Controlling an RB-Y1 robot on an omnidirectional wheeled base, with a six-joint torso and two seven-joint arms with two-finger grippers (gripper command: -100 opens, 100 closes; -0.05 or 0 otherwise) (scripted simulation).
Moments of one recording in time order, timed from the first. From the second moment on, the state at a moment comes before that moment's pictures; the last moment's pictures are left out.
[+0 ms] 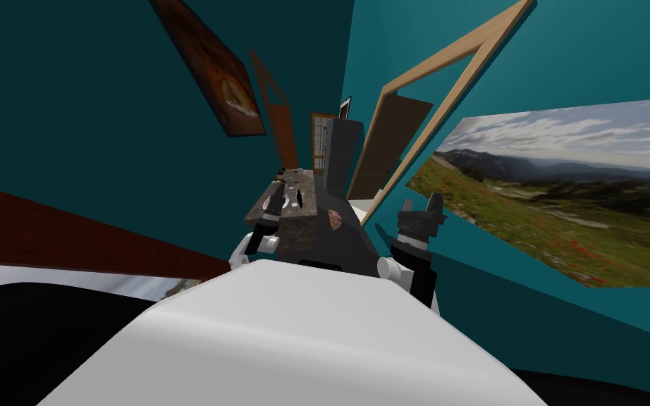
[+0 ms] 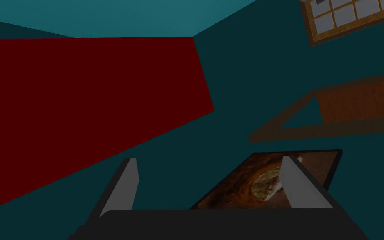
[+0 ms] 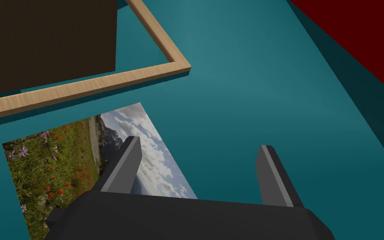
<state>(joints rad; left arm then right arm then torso) 0.33 0.19 -0.02 -2.09 -0.07 -0.42 -0.23 0.48 0.03 -0.07 -2.39 -0.09 -0.38 0.04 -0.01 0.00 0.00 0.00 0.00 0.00</state>
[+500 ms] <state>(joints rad) 0.26 0.21 0.01 -1.94 -0.14 -0.42 -0.31 0.48 0.03 -0.07 -2.39 -0.09 -0.38 0.04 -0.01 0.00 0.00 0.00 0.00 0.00</state>
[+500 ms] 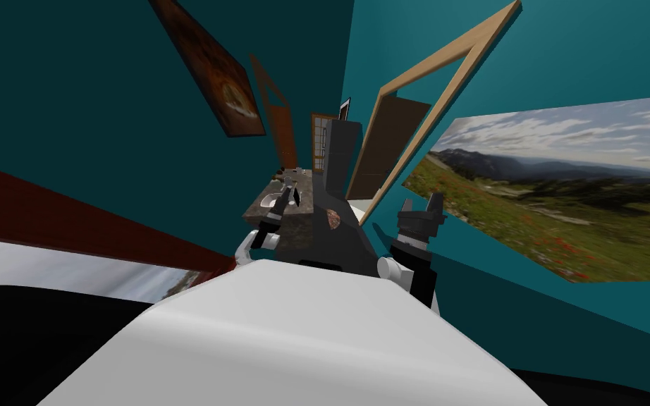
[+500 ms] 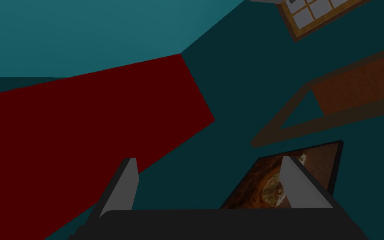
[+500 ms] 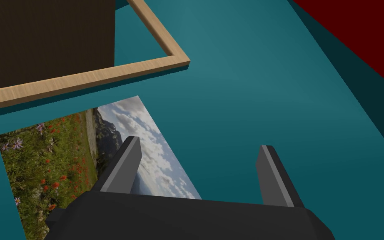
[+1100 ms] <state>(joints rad) 0.20 0.23 0.04 -1.77 -0.23 -0.39 -0.41 0.48 0.03 -0.07 -2.39 -0.09 -0.38 0.04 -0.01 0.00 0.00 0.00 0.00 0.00</state>
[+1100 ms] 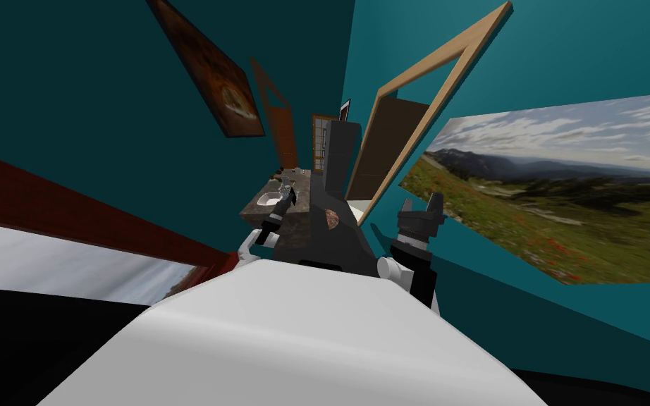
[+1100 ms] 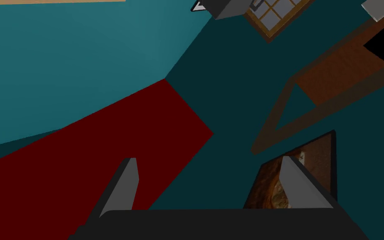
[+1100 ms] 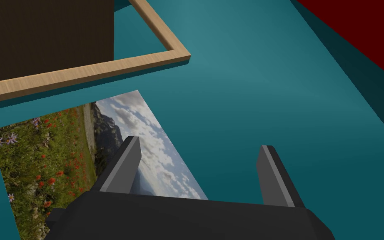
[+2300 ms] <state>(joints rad) 0.20 0.28 0.15 -1.48 -0.43 -0.30 -0.61 0.48 0.03 -0.07 -2.39 -0.09 -0.38 0.04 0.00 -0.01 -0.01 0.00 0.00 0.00</state>
